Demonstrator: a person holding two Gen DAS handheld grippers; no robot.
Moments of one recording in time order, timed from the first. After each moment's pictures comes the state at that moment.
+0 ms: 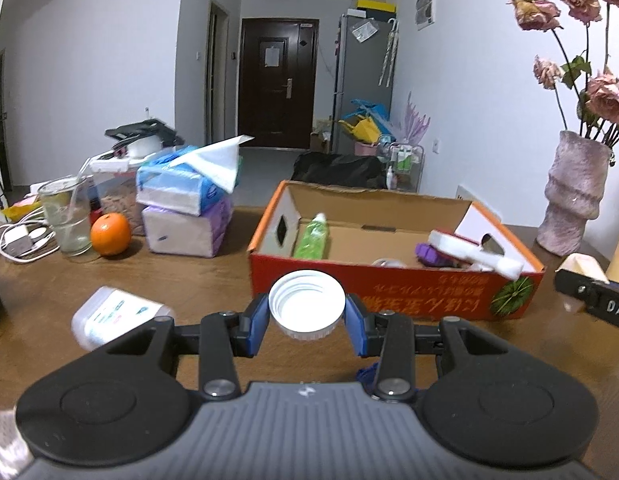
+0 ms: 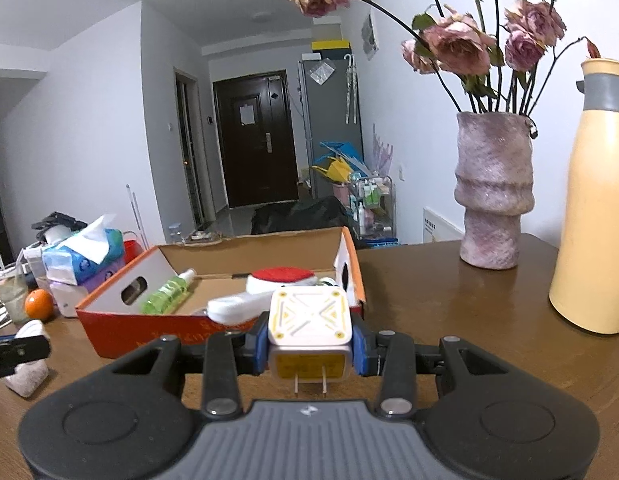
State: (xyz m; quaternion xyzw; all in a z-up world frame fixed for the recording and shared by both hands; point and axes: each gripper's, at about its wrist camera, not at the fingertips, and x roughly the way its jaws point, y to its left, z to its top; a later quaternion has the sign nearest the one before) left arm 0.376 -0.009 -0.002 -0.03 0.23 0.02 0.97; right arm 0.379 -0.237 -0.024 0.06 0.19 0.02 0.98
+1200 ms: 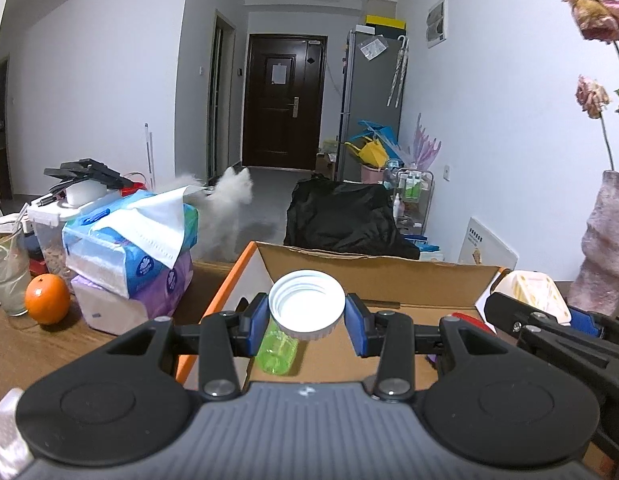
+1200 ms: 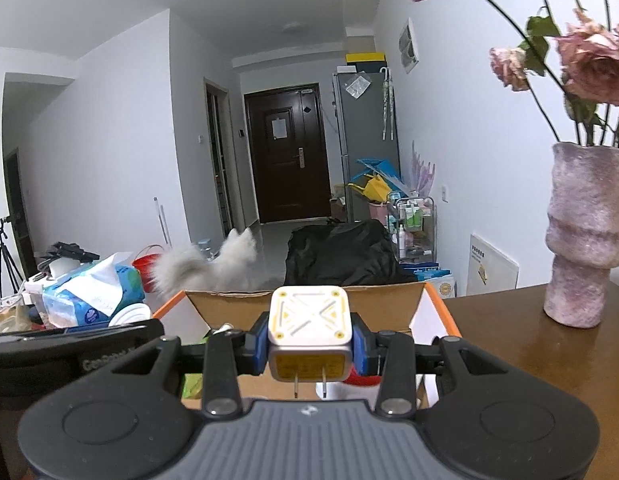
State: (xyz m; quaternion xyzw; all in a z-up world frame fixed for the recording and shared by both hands) left arm 0.515 -0.034 0.008 -0.04 0.21 0.03 0.98; right arm 0.494 -0.181 -0.009 0.06 0.17 0.07 0.98
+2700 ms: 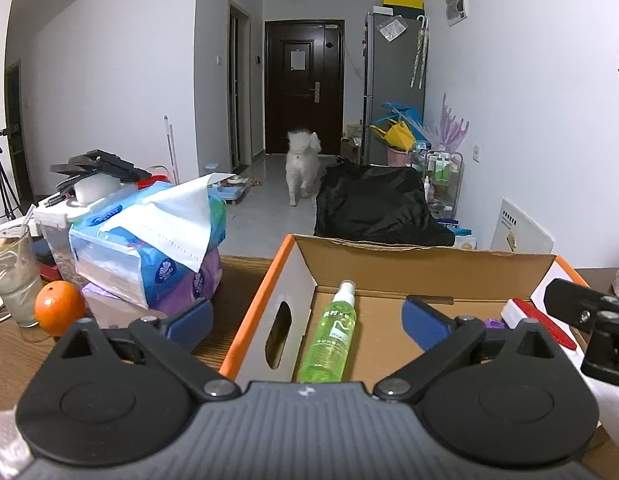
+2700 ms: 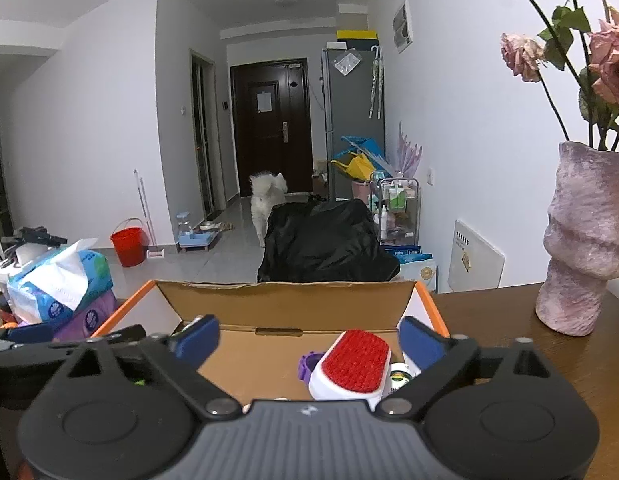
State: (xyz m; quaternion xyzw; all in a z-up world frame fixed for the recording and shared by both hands) left arm 0.549 -0.011 -0.005 -0.02 0.23 0.07 0.97; right arm 0.530 -0.179 -0.001 0.03 0.21 0.04 0.98
